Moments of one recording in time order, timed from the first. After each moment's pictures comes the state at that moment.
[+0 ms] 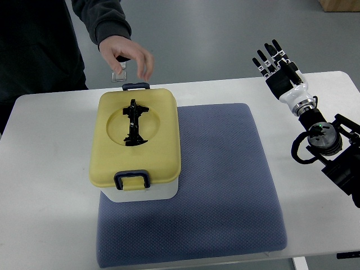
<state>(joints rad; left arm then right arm) -0.02 0.00 0.00 -0.24 0.10 0.02 0.05 0.72 -0.24 0.76 0.66 0.28 0.39 0.33</state>
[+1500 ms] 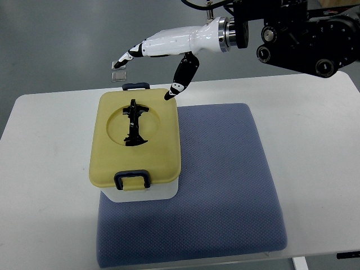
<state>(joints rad) -0.02 0.00 0.00 -0.23 0.10 0.01 0.06 1.70 -0.27 -0.33 1.01 -1.08 0.03 0.60</state>
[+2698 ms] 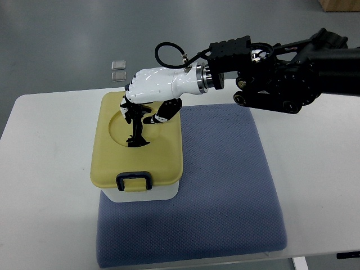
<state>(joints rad) -0.02 0.00 0.00 -0.23 0.10 0.01 0.06 1.64 -0.15 -0.45 1.00 -1.17 -0.20 0.61</state>
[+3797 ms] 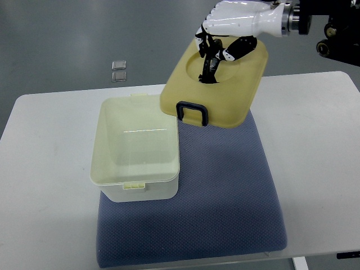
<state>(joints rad) -0.02 0.00 0.00 -0.24 0.10 0.01 0.06 1.71 -0.56 -0.53 1.04 -1.17 -0.21 0.61</state>
